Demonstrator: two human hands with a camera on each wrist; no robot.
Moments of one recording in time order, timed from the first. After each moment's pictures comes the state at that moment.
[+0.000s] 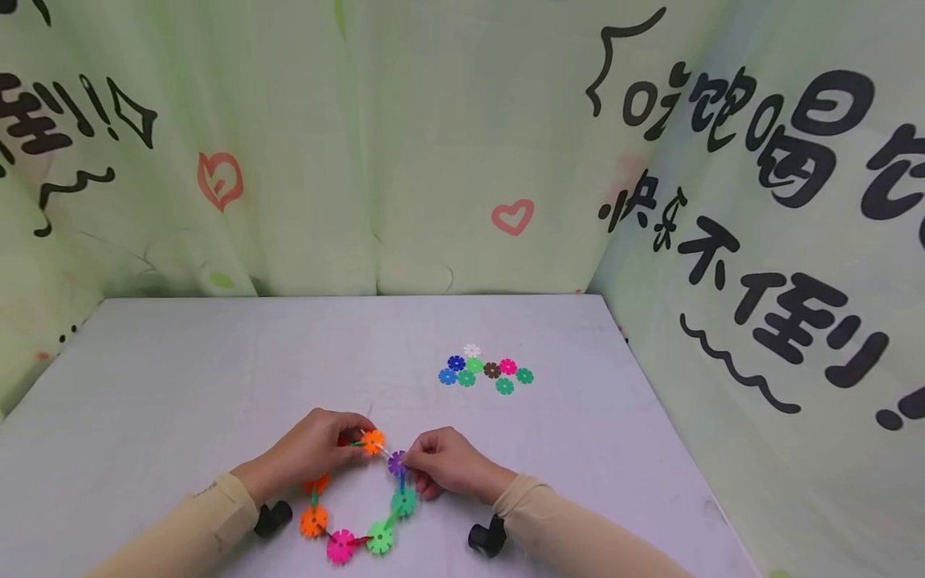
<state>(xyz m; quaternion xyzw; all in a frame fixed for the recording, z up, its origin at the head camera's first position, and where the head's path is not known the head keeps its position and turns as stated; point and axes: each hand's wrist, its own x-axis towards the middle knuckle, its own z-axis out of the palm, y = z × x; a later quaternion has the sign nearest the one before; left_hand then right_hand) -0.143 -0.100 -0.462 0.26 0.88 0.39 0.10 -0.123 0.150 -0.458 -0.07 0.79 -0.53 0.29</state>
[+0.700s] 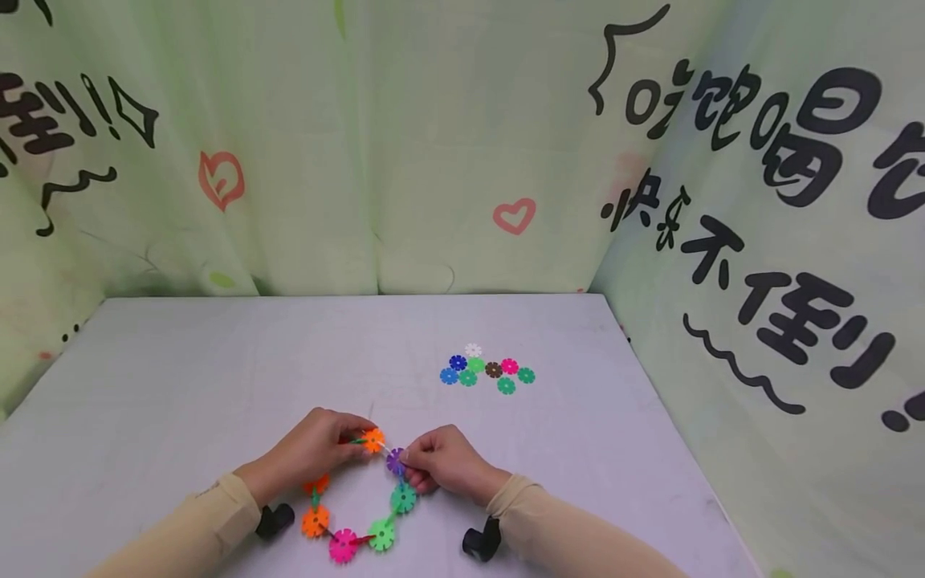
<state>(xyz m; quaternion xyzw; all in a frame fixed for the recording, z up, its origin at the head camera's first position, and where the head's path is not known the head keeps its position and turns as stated) -0.144 -0.099 -0.464 0.26 0.88 0.38 0.09 -0.125 0.145 -0.463 -0.05 0.77 -0.56 0.29</state>
